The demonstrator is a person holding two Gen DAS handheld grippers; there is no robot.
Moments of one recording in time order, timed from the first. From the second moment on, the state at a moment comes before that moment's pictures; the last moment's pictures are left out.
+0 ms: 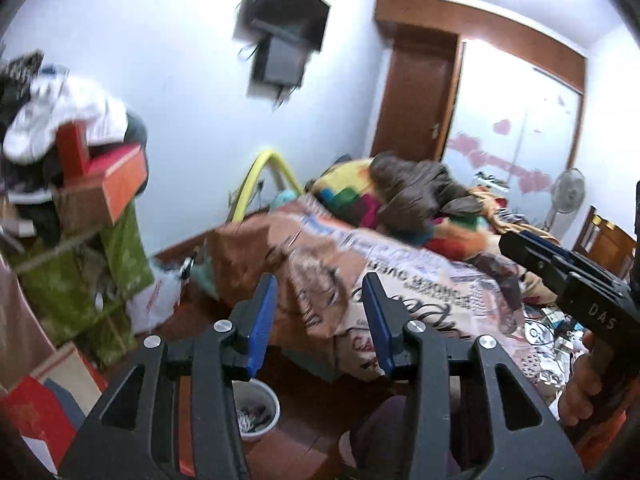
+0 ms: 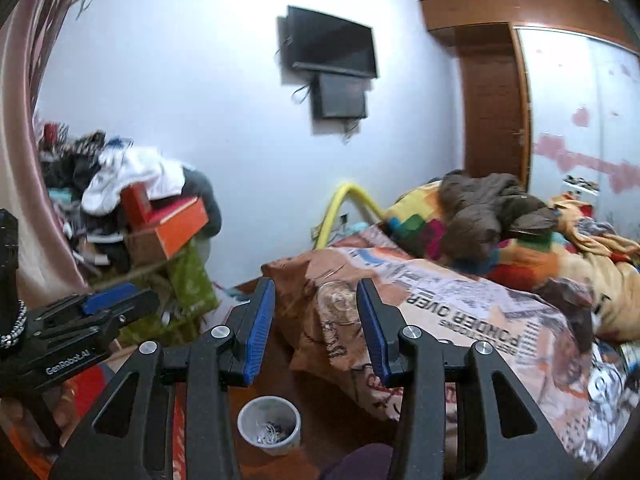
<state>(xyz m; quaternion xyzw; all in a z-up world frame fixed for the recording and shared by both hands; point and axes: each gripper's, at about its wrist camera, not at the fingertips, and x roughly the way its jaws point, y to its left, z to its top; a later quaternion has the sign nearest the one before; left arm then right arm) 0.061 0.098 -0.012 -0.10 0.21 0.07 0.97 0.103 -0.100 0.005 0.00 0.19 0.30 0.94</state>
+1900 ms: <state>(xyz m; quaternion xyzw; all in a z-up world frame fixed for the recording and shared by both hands) -0.019 0.039 0.012 -0.04 0.16 0.04 0.99 0.028 -0.157 0.013 0.02 0.15 0.16 0.97</state>
